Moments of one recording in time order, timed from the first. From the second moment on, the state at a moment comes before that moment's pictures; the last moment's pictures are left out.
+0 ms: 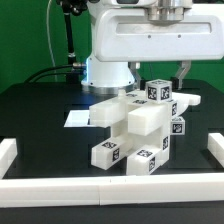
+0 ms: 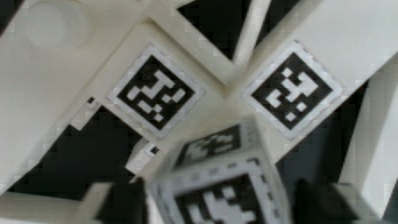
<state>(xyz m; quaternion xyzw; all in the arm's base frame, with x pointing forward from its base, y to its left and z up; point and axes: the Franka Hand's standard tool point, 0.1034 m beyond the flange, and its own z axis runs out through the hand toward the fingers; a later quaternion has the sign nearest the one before) 0.558 0.037 0.123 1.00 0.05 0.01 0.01</state>
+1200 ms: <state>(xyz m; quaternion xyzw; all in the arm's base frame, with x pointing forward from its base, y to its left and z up) 0.571 0.027 0.122 0.94 -0.34 0.01 0.01</state>
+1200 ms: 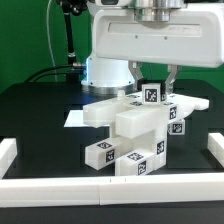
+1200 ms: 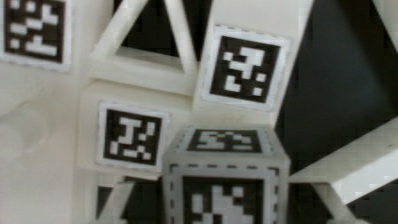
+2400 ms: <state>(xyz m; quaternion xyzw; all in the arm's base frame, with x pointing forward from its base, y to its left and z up) 0.569 0.027 0.121 0.99 0.10 0.03 0.02</state>
